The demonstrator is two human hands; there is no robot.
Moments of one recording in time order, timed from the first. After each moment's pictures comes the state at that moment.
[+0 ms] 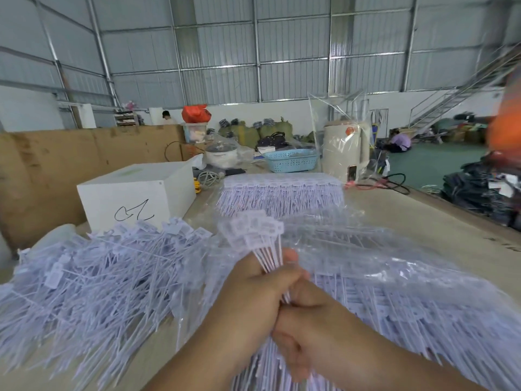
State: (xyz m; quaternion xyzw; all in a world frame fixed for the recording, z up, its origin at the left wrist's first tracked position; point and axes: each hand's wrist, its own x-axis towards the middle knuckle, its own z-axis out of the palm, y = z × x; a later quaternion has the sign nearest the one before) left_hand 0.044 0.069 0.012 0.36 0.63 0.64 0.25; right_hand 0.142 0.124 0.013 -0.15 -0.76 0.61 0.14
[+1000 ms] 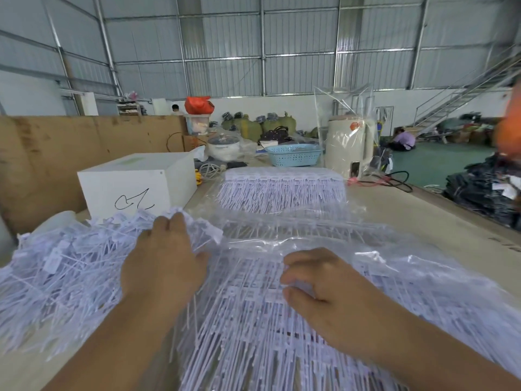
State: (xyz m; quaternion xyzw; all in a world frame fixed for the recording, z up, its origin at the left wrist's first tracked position) left_hand -0.051 0.043 0.013 0.31 0.91 0.16 -0.21; right_hand 0.150 0.170 0.003 -0.10 -0.95 0.20 0.21
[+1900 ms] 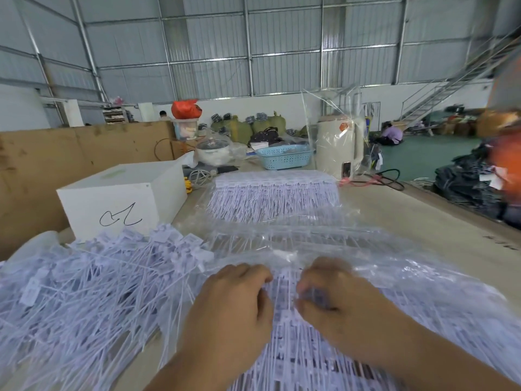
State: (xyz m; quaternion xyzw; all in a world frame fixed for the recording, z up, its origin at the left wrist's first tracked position) left_hand 0.003 0.073 -0.017 0.58 0.74 0.29 -0.17; right_hand 0.151 0.194 -0.006 -0.21 -0.93 0.20 0.20
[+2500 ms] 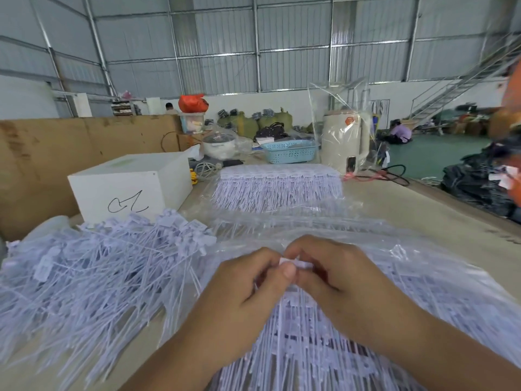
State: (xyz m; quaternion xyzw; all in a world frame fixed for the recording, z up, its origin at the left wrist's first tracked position) left_hand 0.017 0.062 -0.008 0.60 0.65 0.46 0.02; right_hand 0.154 0.181 0.005 -0.08 -0.91 0.23 0.32
